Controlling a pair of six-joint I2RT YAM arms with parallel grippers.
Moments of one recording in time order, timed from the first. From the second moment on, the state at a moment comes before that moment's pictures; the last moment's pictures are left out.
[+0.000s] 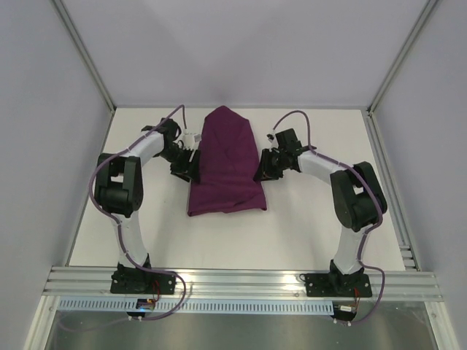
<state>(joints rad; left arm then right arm) -0.15 1.99 1.48 -0.88 0.54 0.19 0.39 1.89 1.26 -0.33 -0.42 0.48</state>
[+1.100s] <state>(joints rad) -0.16 2.09 1.76 -0.98 0.54 0.21 0.30 2.06 1.54 -0.46 -0.44 0.45</state>
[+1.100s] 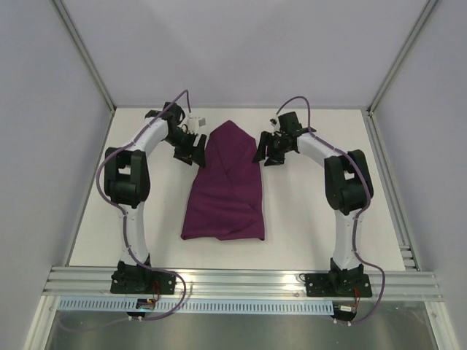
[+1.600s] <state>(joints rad) -0.19 2.42 2.06 -1.03 0.60 0.13 0.31 2.31 1.74 -0.44 -0.50 0.51</state>
